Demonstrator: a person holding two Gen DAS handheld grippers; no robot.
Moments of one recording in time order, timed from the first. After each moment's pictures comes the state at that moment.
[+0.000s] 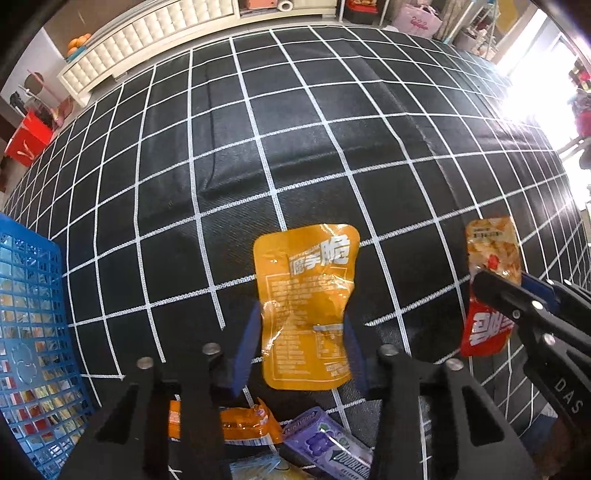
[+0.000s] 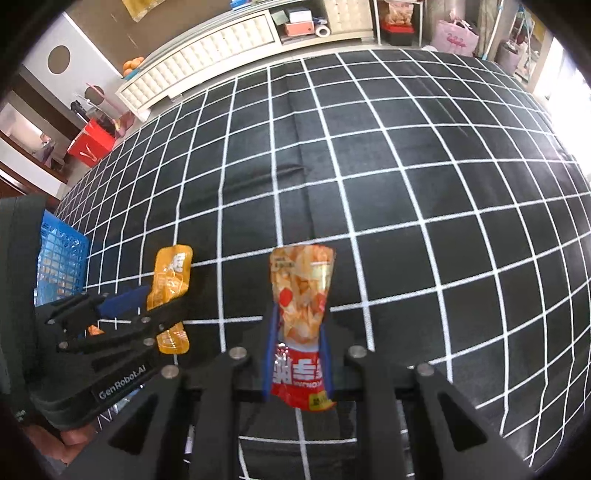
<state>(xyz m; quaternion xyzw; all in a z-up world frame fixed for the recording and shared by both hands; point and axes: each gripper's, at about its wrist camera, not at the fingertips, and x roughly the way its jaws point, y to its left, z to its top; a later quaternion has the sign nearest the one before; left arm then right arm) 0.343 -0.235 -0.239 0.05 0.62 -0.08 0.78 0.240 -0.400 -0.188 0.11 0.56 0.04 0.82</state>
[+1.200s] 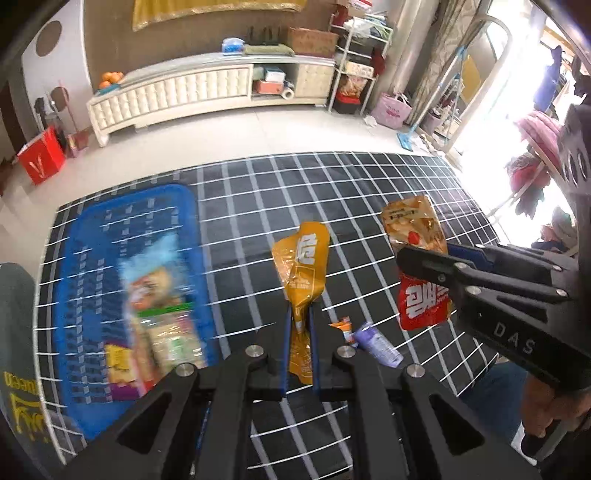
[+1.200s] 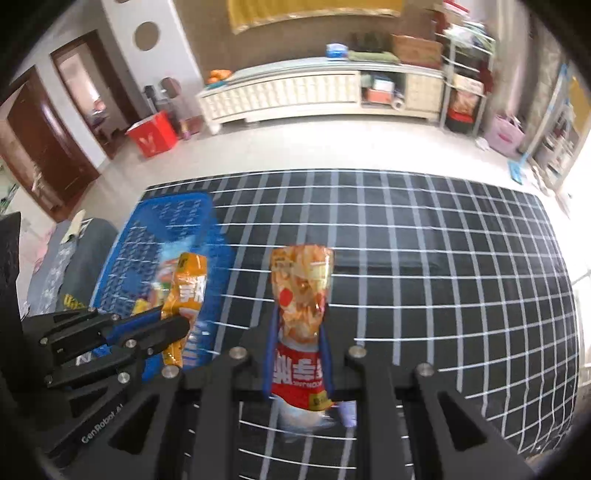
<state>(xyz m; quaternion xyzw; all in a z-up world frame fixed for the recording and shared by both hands) 0.212 -0.044 -0.036 -0.01 0.48 -0.13 0.87 0.204 -0.215 -0.043 0.02 0.47 0.11 0.87</state>
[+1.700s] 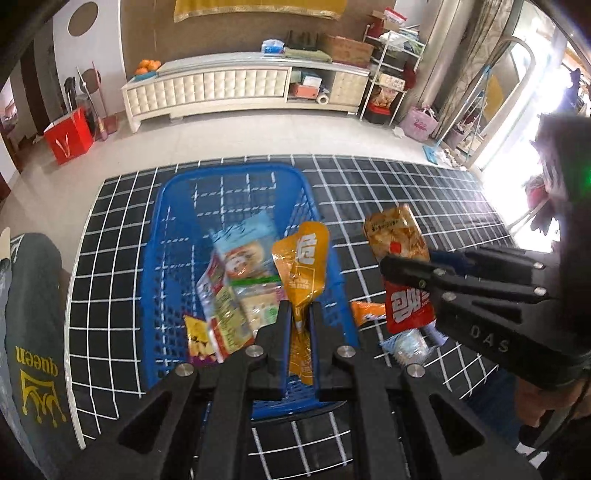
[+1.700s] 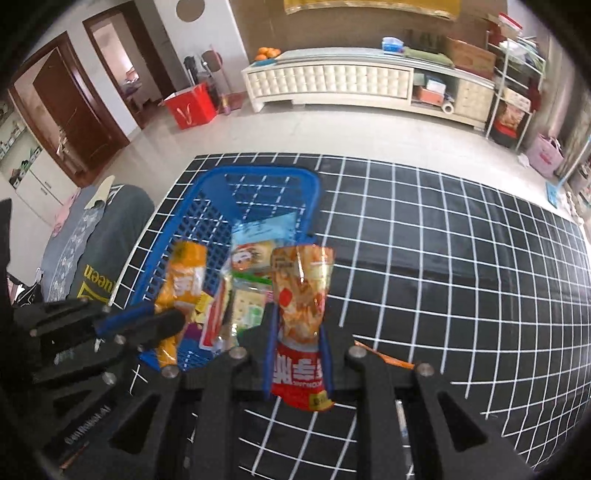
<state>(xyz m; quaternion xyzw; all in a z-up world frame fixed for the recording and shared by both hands) 0.191 0.047 -0.051 -0.04 0.48 -0.09 0.87 0.216 -0.115 -0.061 -0.02 0.49 0.17 0.85</state>
